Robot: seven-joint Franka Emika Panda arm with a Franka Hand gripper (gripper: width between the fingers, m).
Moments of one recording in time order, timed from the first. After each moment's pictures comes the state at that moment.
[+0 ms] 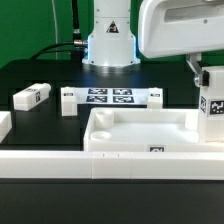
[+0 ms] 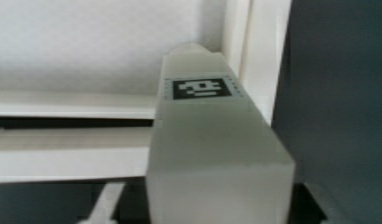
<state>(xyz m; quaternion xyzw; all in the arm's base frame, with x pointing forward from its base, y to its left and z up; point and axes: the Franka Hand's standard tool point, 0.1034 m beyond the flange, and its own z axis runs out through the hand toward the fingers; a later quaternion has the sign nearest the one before) 0.631 0.095 0.116 -0.99 0.08 -0.03 0.06</state>
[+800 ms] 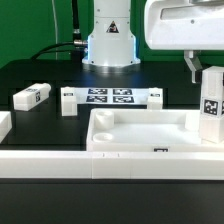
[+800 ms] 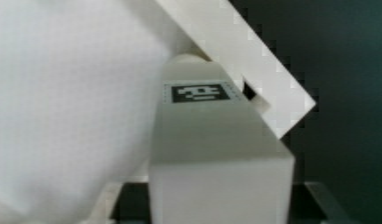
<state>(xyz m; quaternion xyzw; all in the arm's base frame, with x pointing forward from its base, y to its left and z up) 0.627 0.092 0.115 -0.88 0.46 -0.02 0.06</state>
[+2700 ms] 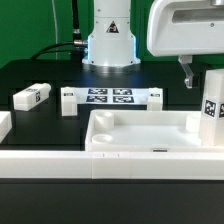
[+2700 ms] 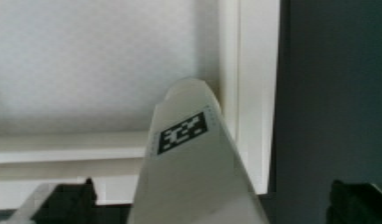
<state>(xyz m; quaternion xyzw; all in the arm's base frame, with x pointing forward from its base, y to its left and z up) 0.623 0.105 0.109 -1.00 0.01 -0.02 0.03</state>
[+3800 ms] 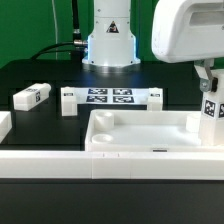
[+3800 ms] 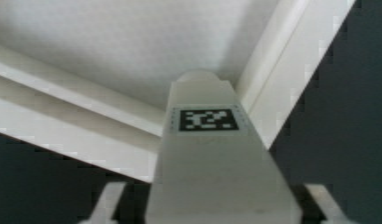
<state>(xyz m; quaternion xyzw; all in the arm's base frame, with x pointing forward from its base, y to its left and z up) 0.627 0.103 0.107 -0.98 -0.17 -0.02 0.01</state>
